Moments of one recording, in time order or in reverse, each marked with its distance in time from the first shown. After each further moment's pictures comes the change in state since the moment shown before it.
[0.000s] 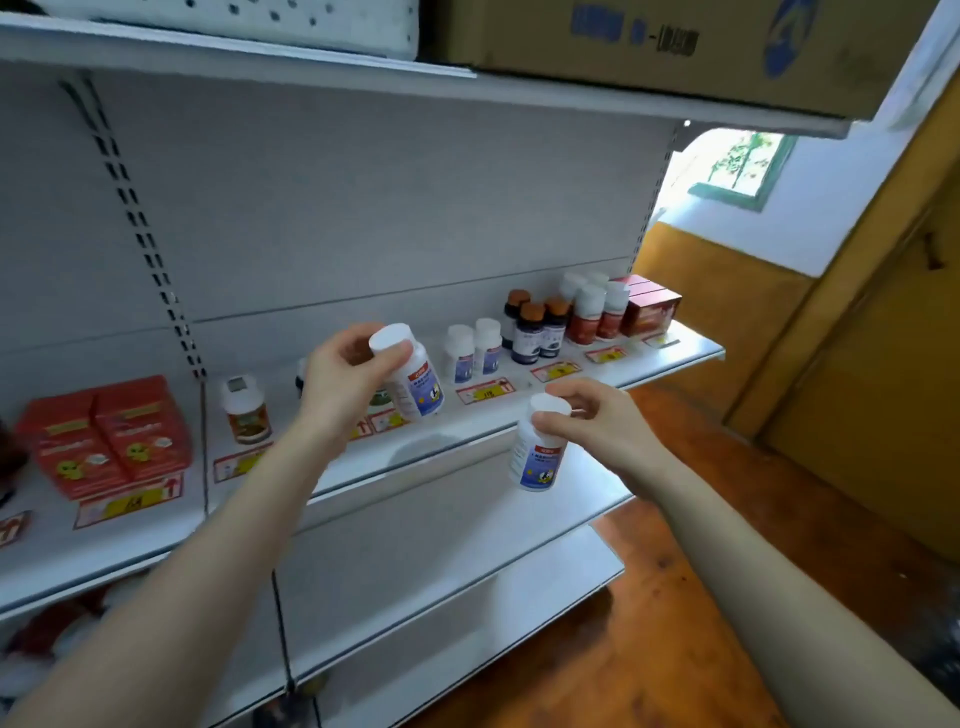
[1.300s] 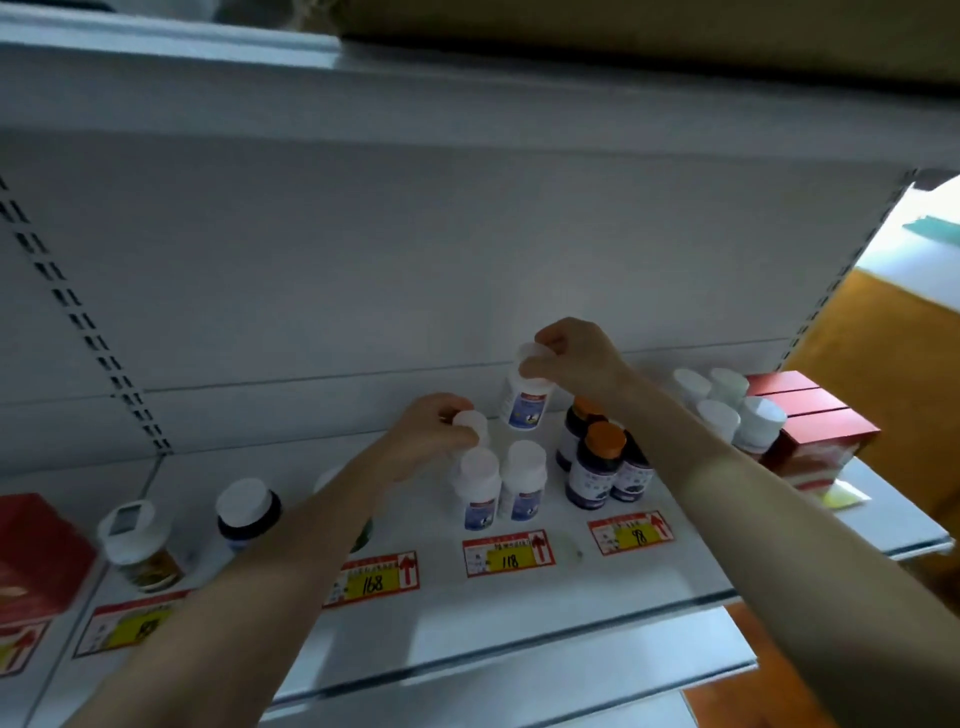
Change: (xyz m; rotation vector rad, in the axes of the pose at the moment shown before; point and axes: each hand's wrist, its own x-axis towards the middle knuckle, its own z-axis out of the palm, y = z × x) left_hand 0.218 -0.111 0.092 0.354 -0.204 -0.302; right_hand 0.332 -0.031 0.024 -0.397 -0.241 -0.158
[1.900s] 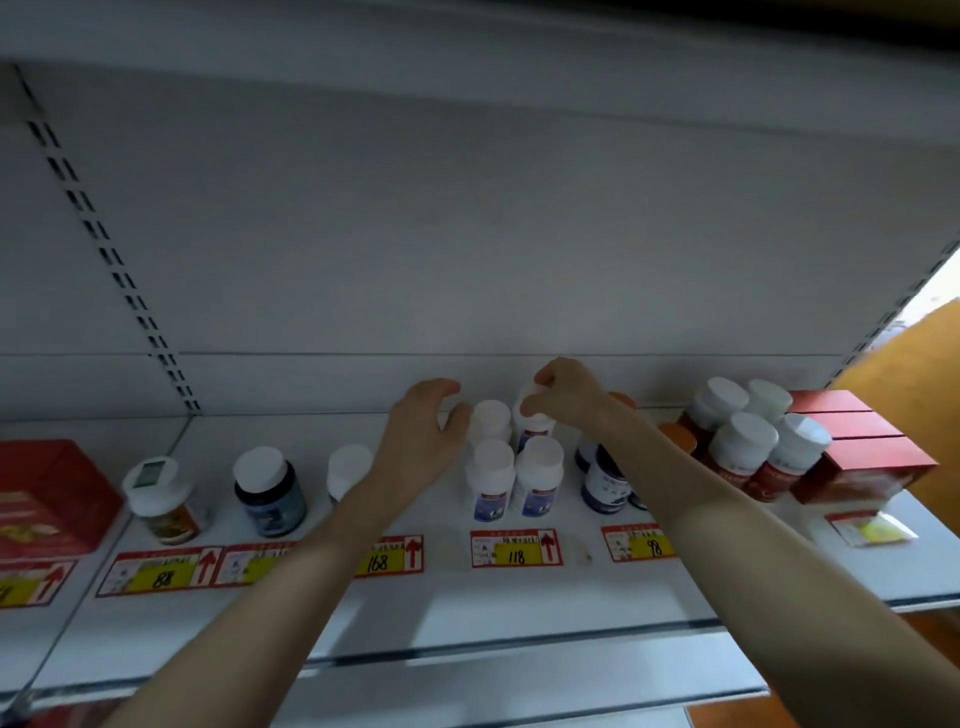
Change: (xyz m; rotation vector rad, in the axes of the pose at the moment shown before) left_hand -0.038 -0.006 0.008 0.446 0.514 0.242; right_hand 0.018 0.024 0.044 -0.112 -0.233 0.110
